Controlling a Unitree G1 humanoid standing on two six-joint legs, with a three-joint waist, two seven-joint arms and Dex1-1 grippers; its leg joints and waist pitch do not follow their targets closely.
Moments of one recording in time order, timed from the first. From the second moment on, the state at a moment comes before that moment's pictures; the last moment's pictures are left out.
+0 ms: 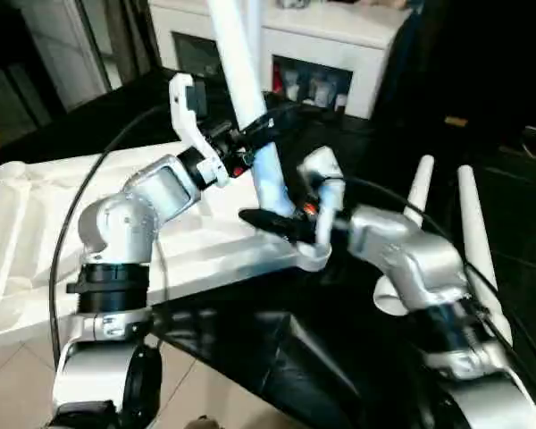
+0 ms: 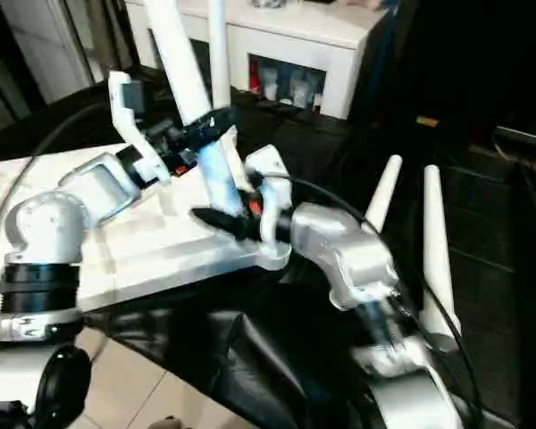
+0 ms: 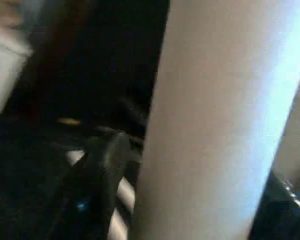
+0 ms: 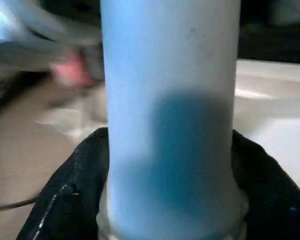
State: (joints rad) left arm -0.75 0.20 0.21 0.12 -0.84 0.85 -0.70; right arm -0.58 -0.20 0.11 0.13 0.51 0.68 0.97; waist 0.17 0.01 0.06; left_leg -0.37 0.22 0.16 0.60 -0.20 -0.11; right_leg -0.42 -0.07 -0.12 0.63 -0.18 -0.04
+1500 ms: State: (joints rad) left arm -0.76 0.21 0.17 0.16 -0.94 0.93 -0.74; right arm -0.63 -0.39 0.19 0.24 0.55 0.77 1.29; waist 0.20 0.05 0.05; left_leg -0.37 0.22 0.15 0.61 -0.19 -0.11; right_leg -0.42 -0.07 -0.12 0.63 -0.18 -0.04
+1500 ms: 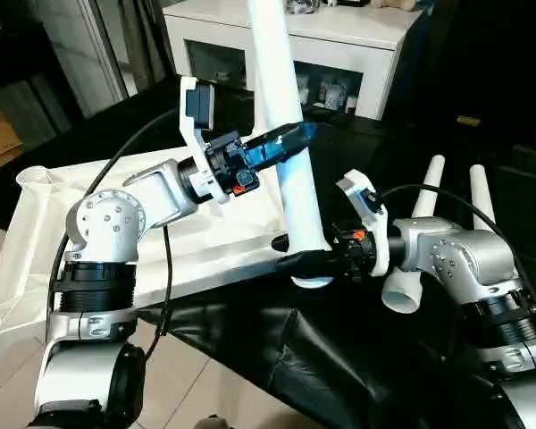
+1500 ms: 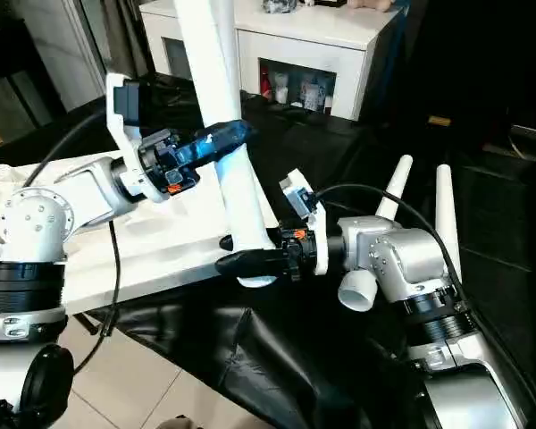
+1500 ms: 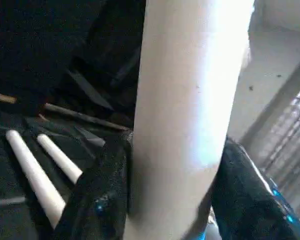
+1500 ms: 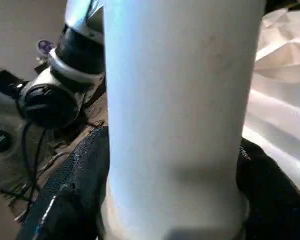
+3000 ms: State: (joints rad) left arm -0.74 0.27 0.09 0.01 -0.77 0.77 -0.68; right arm -0.63 -0.26 0.16 0.20 0.50 0.65 1.10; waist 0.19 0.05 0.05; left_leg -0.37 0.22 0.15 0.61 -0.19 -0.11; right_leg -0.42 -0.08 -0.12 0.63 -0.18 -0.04
